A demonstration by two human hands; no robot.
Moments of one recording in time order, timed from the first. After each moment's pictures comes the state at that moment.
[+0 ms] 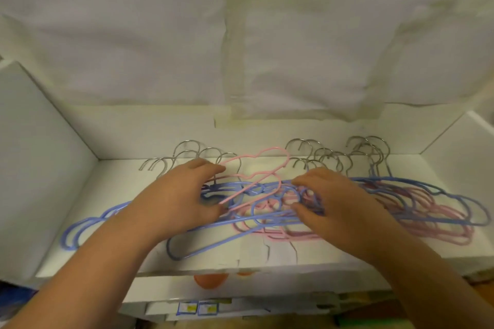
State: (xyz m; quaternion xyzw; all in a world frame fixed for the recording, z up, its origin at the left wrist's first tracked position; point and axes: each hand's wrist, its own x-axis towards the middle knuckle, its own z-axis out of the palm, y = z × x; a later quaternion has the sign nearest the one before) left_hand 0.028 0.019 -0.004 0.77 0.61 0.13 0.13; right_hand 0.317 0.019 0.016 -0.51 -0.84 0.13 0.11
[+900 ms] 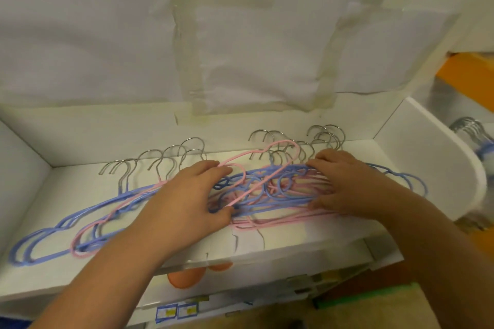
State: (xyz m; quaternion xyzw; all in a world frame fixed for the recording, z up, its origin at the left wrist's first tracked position) left_hand 0.094 0.002 -0.001 0.81 0.55 0.18 0.13; right_hand 0.399 0.042 0.016 -0.56 -0.82 0.08 -0.05
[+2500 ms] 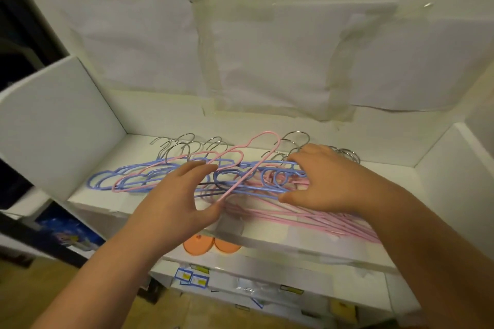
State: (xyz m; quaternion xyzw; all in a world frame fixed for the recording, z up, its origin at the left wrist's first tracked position) left_hand 0.165 -0.077 0.027 0.64 0.74 0.19 0.06; right_hand 0.406 0.063 0.044 -0.40 -0.91 0.13 0.01
